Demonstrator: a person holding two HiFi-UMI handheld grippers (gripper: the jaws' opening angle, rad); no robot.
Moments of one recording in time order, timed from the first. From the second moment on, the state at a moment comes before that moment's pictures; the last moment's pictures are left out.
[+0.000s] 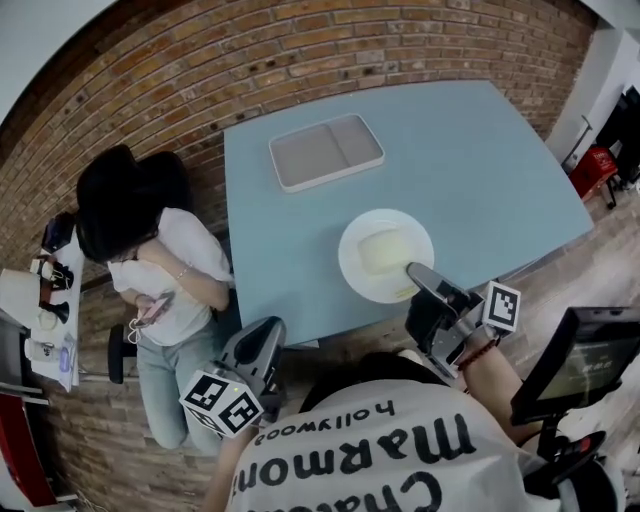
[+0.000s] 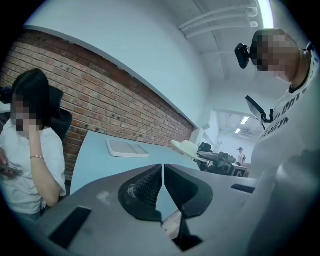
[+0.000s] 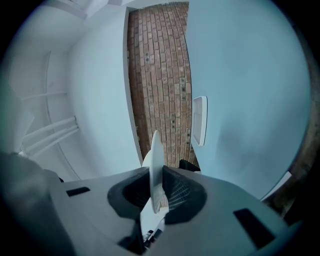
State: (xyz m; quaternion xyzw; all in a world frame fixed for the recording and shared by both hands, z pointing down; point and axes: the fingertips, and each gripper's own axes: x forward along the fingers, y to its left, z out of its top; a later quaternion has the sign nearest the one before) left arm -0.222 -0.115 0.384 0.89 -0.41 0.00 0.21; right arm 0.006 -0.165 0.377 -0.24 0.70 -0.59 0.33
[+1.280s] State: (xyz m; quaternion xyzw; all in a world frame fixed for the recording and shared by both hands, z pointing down) left arm -0.164 -0.231 0.385 0.78 -0.58 -0.02 0.23; right arm 0.091 -0.350 0.417 -0.17 0.71 -0.65 0.20
